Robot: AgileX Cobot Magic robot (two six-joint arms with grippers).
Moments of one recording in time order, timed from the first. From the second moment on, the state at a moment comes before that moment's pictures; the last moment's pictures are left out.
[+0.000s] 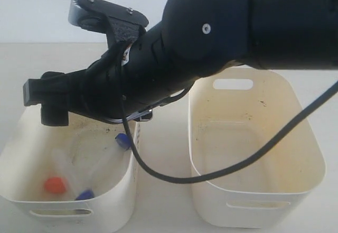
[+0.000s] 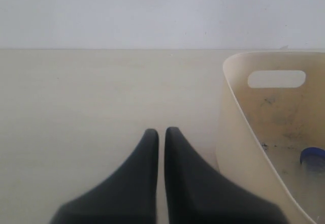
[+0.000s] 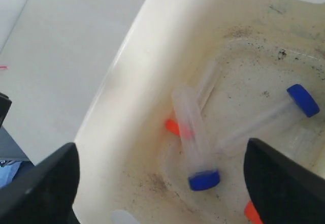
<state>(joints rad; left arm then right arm) -0.02 0.00 0.00 -0.05 0.29 0.02 1.01 1.64 -1.20 0.39 0.40 0.25</state>
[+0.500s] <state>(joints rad) -0.02 0.00 0.00 -0.05 0.29 0.02 1.01 1.61 -1.20 0.37 0.44 0.26</state>
